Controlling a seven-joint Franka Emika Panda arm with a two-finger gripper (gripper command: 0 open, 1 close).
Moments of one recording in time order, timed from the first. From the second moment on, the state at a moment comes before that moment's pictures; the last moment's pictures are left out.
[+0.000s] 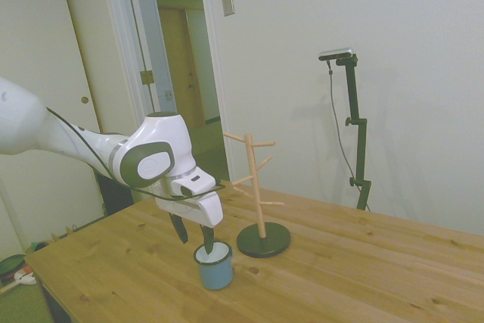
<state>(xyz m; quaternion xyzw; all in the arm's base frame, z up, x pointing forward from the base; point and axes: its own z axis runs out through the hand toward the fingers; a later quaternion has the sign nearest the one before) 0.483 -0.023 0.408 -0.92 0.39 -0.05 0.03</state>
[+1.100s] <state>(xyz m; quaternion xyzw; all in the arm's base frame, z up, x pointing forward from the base) 0.486 -0.022 0.384 -0.91 0.41 -0.04 0.03</state>
